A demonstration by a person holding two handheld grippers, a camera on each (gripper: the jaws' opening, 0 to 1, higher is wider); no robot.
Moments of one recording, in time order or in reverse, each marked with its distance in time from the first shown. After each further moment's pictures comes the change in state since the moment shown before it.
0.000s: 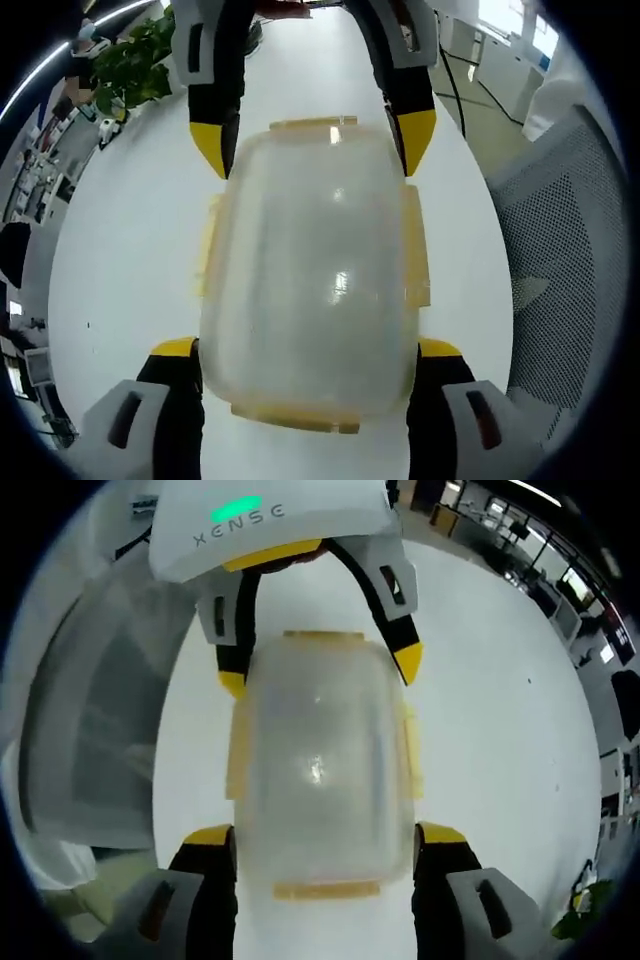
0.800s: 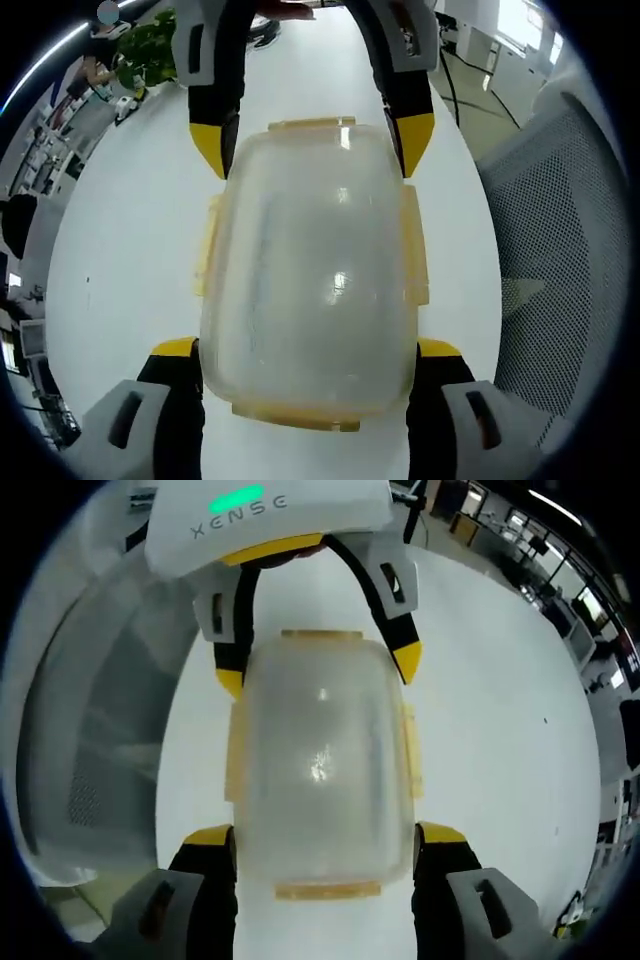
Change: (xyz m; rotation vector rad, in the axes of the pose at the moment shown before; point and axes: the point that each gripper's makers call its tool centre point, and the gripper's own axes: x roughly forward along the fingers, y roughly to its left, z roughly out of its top) left arm -0.020 -0.012 -0.050 -0.067 0.025 0.022; right arm 0.017 0.010 0.051 -0.064 -0.005 0.019
